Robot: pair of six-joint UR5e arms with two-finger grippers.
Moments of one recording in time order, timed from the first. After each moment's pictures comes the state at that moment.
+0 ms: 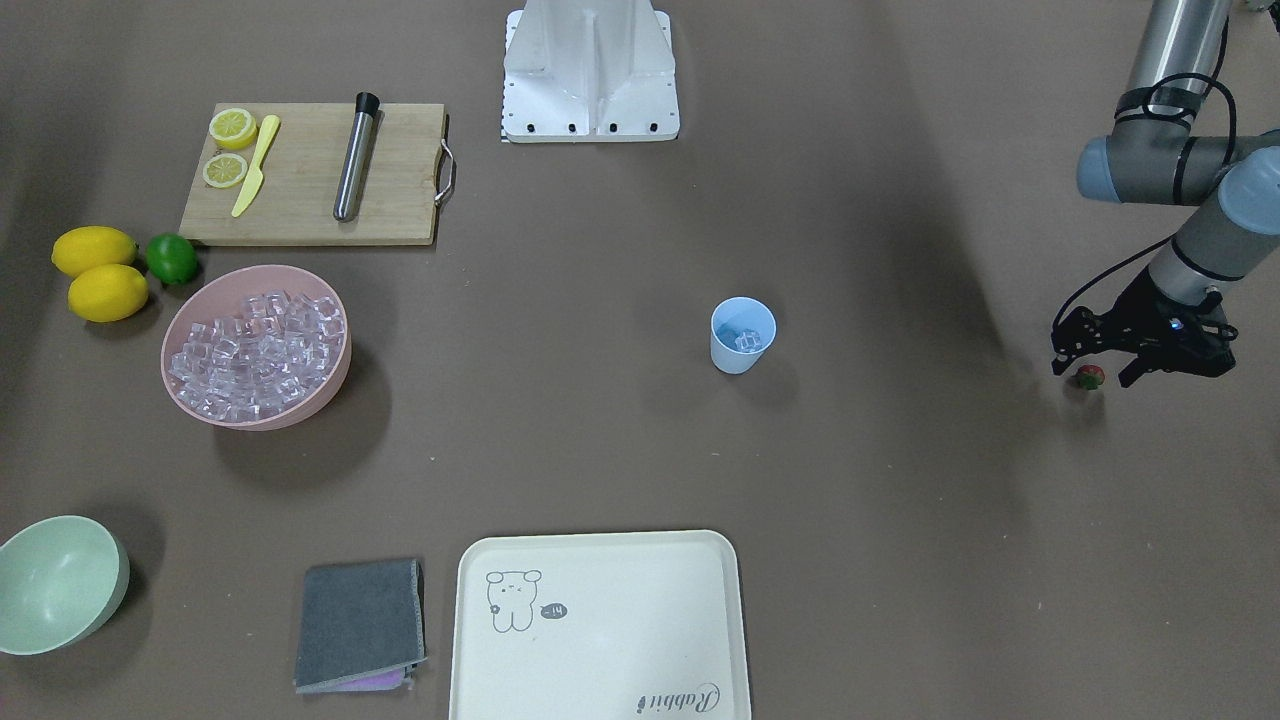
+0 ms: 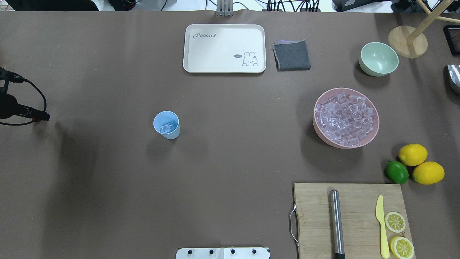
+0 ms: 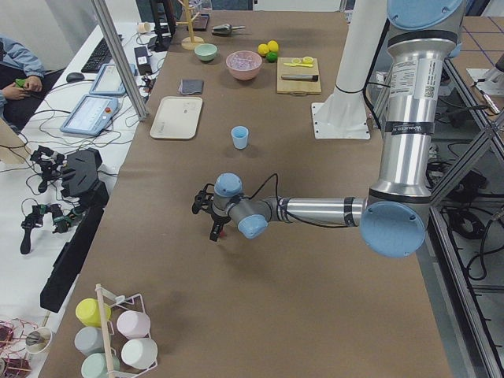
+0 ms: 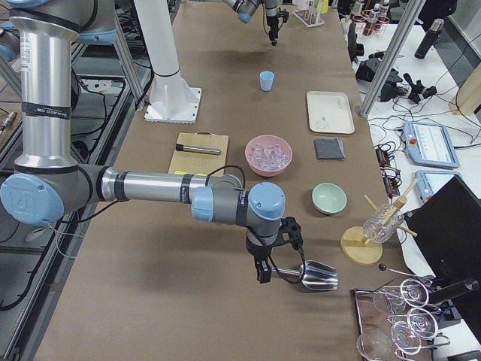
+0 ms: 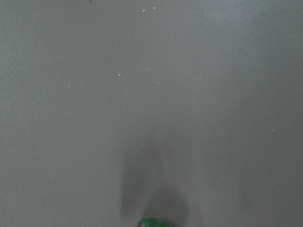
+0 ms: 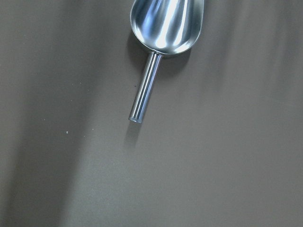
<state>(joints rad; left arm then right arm) -1.01 -1.62 -1.40 -2.41 -2.08 -0.61 1.62 -1.65 1.65 -1.61 2.22 -0.31</state>
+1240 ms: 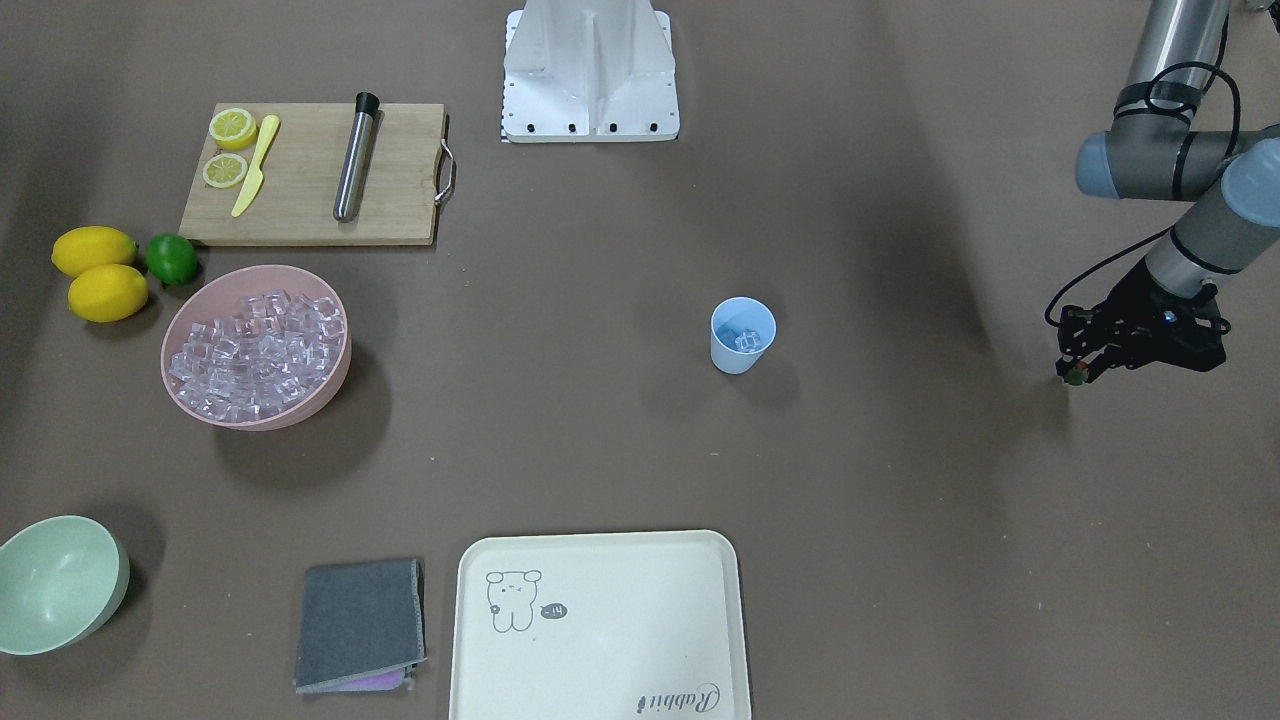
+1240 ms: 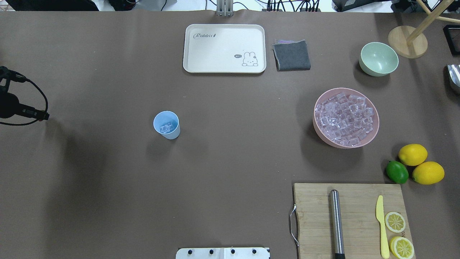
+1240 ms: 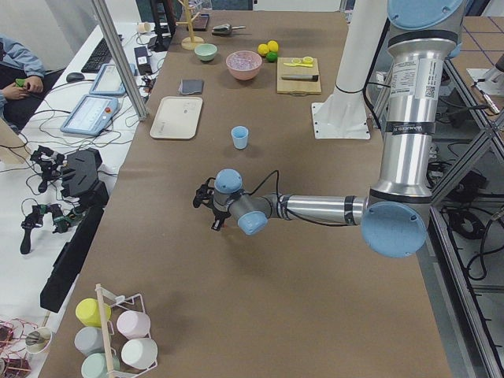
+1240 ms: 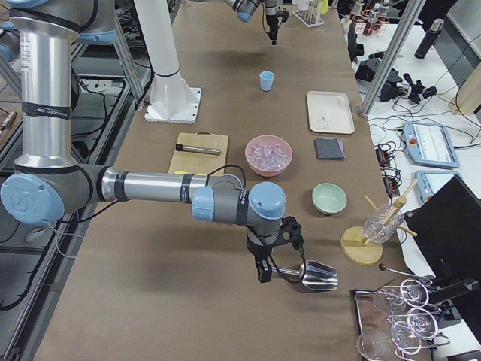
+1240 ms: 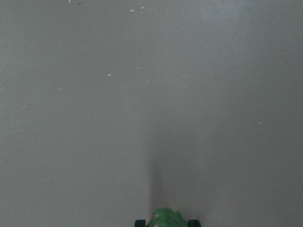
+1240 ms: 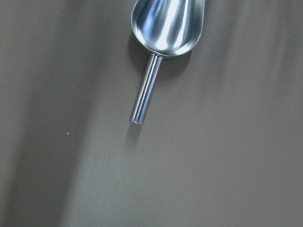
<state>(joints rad) -1.02 -1.62 -1.45 -2.41 -2.16 -0.59 1.62 -1.65 1.65 -1.61 2.22 -0.31</state>
